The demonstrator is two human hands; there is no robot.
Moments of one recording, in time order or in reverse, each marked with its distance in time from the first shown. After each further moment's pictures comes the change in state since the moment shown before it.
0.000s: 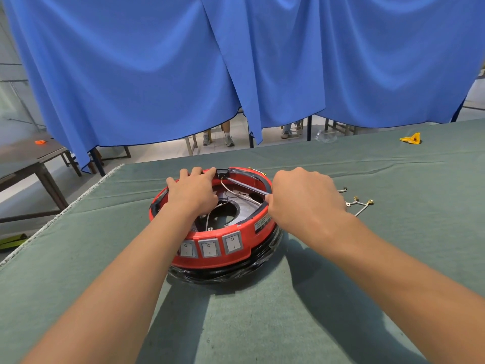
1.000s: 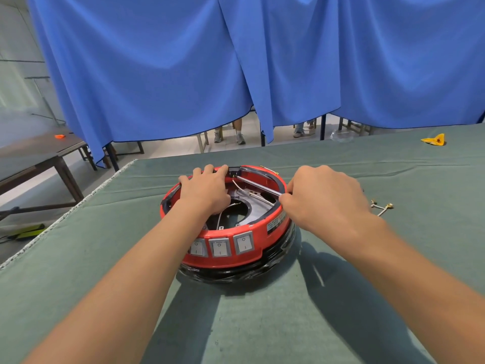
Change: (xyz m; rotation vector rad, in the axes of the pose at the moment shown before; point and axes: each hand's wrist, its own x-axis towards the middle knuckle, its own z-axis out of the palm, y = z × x) left_hand 0.000 0.000 0.000 0.020 0.005 0.011; right_hand 0.002 0.002 -0.004 0.076 -0.024 0.123
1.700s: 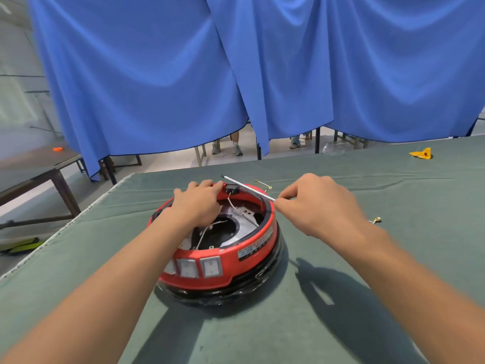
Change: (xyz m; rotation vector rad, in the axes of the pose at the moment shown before) left_hand 0.004 -0.008 -0.005 0.022 -0.086 0.069; right_hand 0.010 0.022 -0.002 0.214 -0.018 0.025
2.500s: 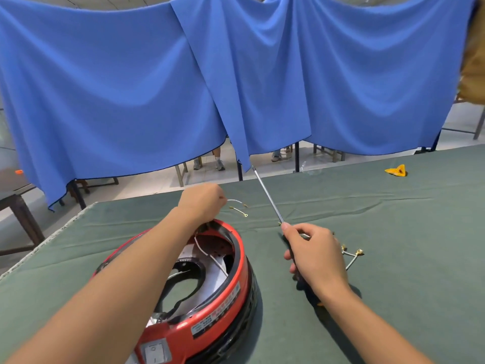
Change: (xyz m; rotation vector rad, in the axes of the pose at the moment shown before) left_hand 0.103 0.051 -0.014 -0.037 0.156 0.120; right_hand 0.033 0.071 0.068 0.831 0.219 0.392
